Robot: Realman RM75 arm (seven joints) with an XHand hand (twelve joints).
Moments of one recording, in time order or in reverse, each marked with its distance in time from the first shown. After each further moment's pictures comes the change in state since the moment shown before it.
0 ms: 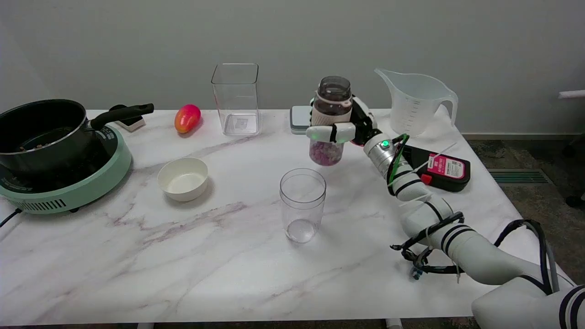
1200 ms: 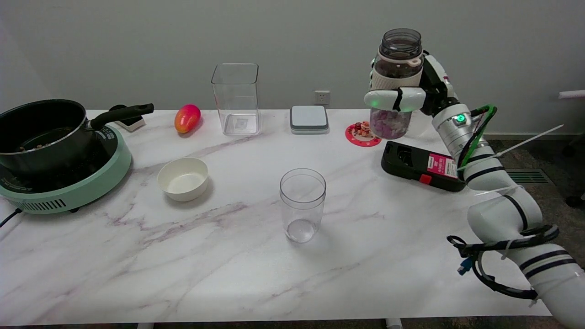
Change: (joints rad) arm -0.398 0.149 0.340 0.779 0.055 -0.341 -0.127
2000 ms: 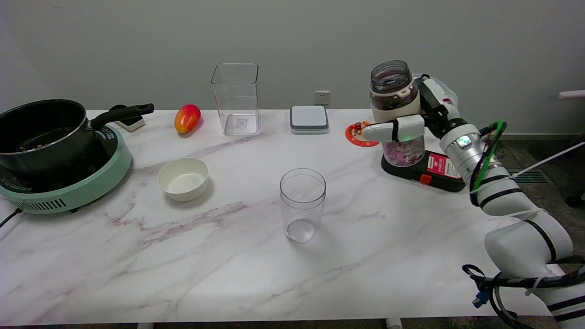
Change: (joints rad) arm -0.220 -0.055 0.082 0.298 -0.027 -0.231 -0.231
